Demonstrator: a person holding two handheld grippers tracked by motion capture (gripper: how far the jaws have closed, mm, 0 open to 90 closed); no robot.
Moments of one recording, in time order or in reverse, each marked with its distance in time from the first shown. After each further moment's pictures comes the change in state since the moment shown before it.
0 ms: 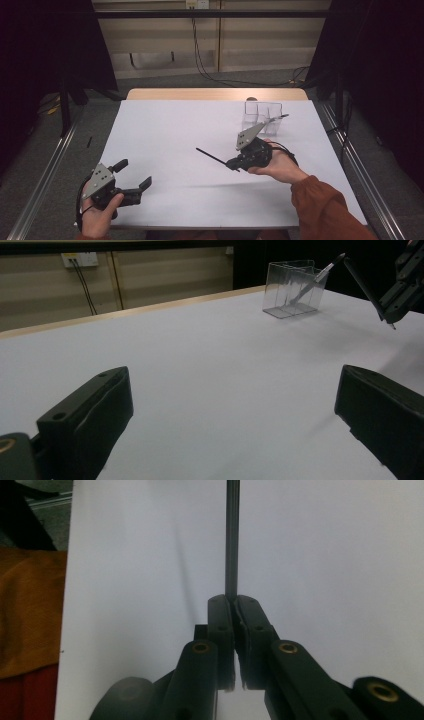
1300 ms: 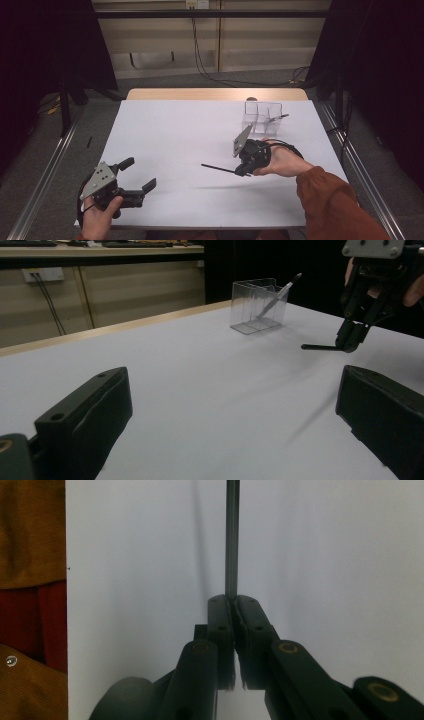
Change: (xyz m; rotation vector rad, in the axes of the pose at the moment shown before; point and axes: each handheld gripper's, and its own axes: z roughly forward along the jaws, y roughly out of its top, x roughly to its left) left arm -0.015 0.019 0.001 -0.036 -0.128 0.022; right arm -0.003 0.003 0.004 0.295 0.068 -0.071
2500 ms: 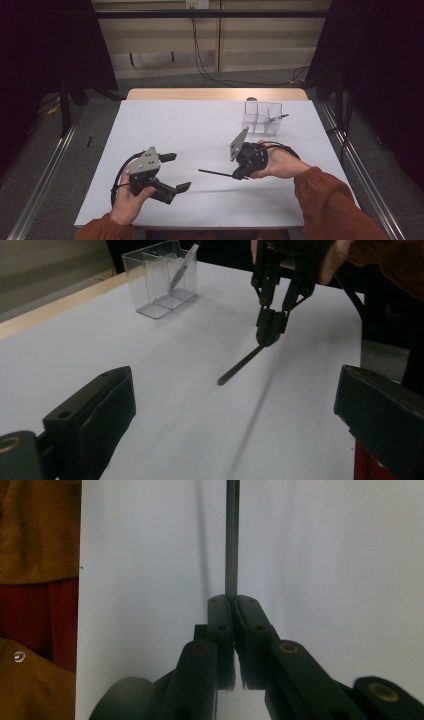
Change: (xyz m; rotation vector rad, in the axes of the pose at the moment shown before) left arm -0.033 0.043 0.071 0.212 -0.323 0.132; right arm 0.006 0.006 0.007 0.009 0.033 -0.044
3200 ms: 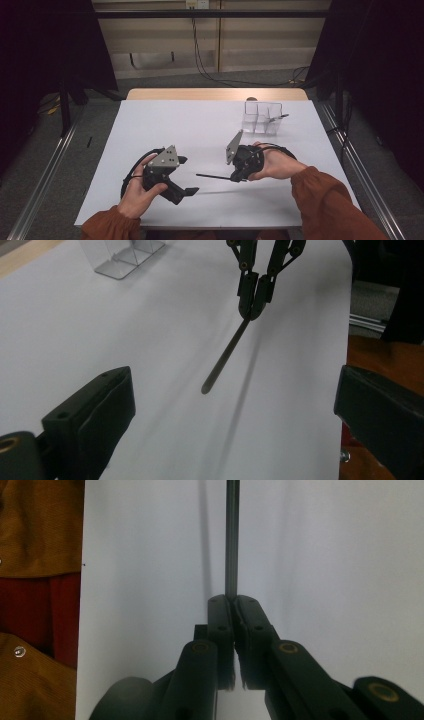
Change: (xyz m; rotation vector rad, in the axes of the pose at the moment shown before) left arm 0.001 0.017 0.024 0.225 -0.084 0.054; right arm 0.002 0.007 0.008 0.036 0.016 -0.030
